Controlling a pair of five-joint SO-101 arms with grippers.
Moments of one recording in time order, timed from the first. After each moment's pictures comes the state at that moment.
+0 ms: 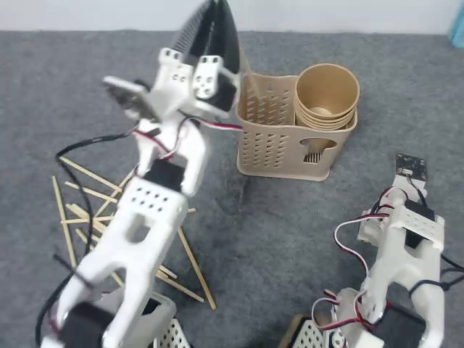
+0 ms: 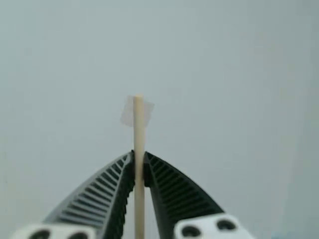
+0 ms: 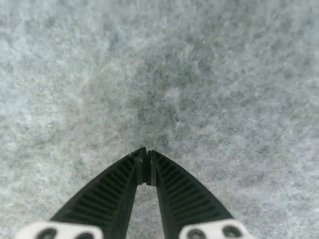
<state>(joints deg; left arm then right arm) 16.1 -21.9 37.8 -27.0 21.1 24.8 -21.3 58.0 52.5 10.8</state>
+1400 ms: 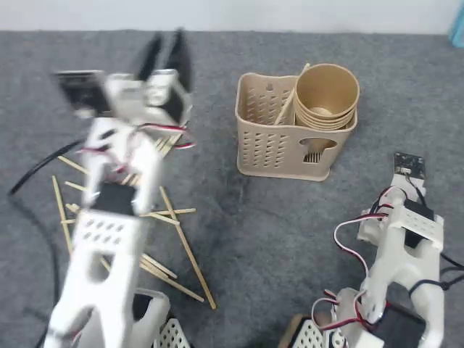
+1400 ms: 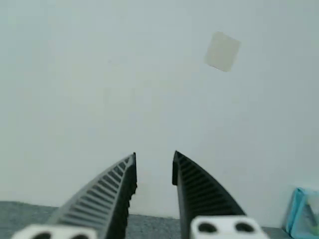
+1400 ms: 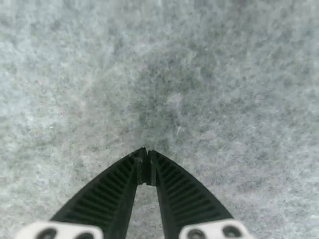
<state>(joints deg) 1.7 -43.5 39.9 14.5 21.1 24.4 -21.3 58.0 51.6 12.1</state>
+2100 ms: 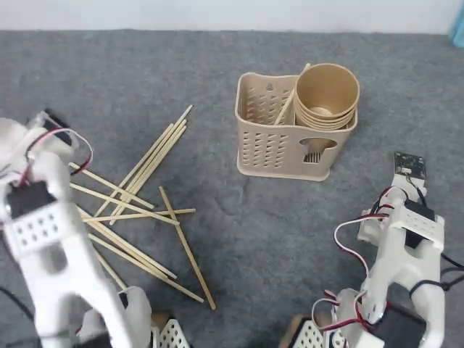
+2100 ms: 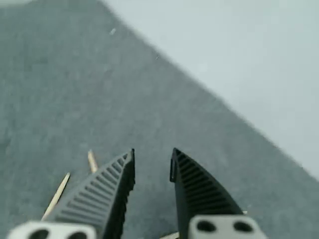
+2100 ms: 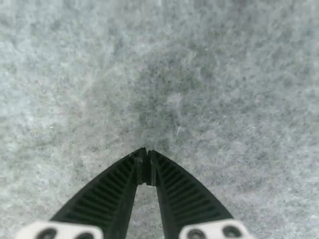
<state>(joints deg) -33.6 -32.0 35.9 45.2 28.4 24.4 -21.3 58.0 51.6 12.1</state>
